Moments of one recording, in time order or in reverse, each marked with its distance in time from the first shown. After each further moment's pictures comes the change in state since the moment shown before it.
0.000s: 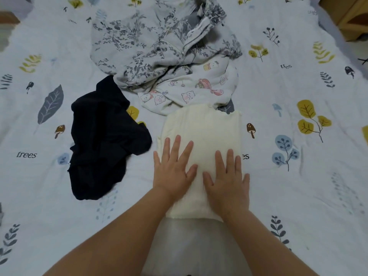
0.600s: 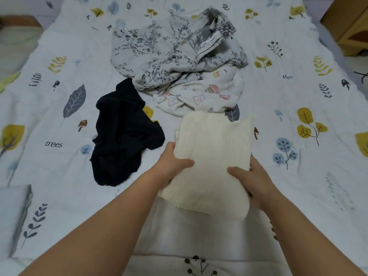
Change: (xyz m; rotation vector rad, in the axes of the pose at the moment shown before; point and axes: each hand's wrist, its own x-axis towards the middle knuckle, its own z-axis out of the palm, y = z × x) left_hand -0.023 -0.004 -0.073 -1.148 -0.225 -0.463; right_hand -0.018 0.017 -0.056 1.084 -0.169 0.225
